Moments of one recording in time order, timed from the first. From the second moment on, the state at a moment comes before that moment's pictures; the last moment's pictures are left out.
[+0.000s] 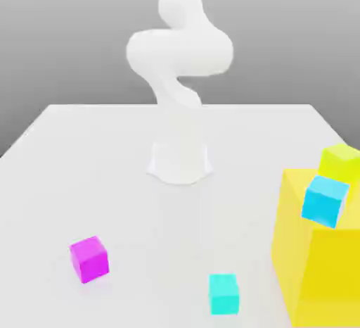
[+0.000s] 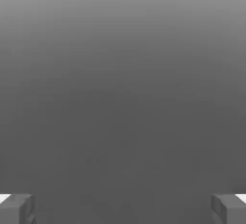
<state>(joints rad) -0.05 -0.71 0.00 -2.34 -0.01 2.35 0.86</state>
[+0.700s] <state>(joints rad) -0.36 0.06 -0.08 -2.70 0.01 2.78 1.30</state>
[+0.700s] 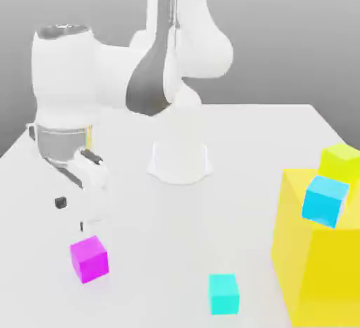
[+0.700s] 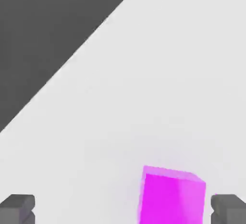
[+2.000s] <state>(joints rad) 0.23 -0.33 0.36 -2.37 0.14 2.06 1.13</state>
